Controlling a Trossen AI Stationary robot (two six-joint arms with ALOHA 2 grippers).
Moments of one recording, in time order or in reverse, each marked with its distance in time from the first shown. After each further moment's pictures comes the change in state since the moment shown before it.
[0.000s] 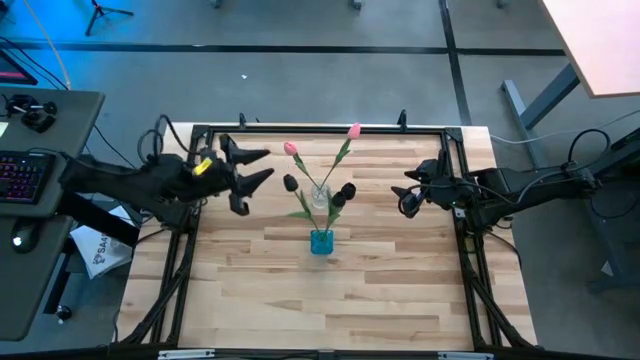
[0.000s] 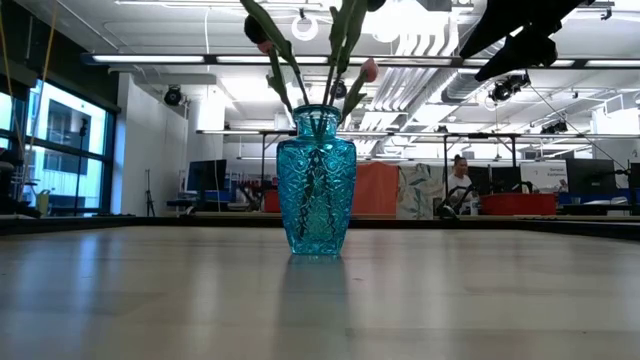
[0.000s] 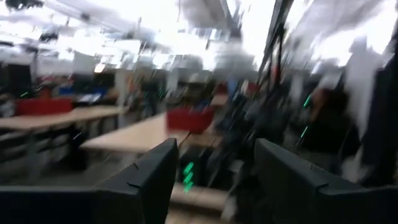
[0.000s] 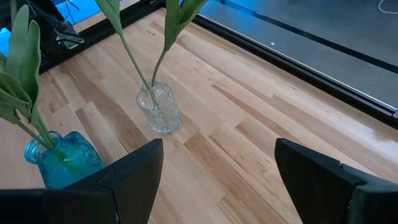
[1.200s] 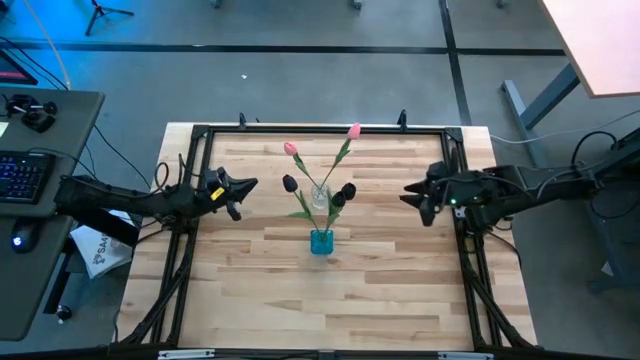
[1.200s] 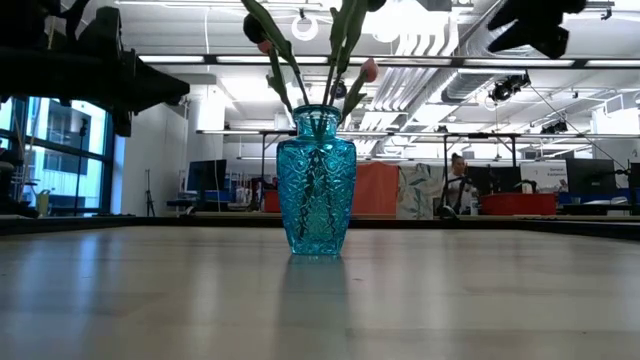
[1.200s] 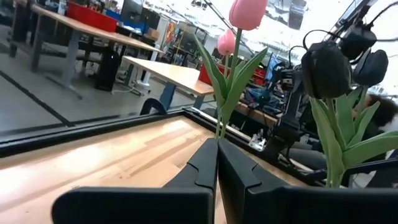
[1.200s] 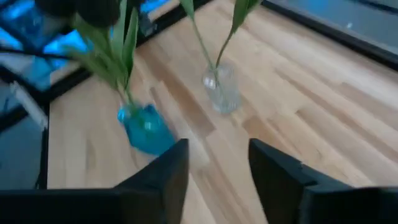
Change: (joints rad) left arm 0.128 -0.425 -0.819 0.209 -0.055 -0.437; right arm 0.017 -0.120 0.002 0.017 -0.237 -0.024
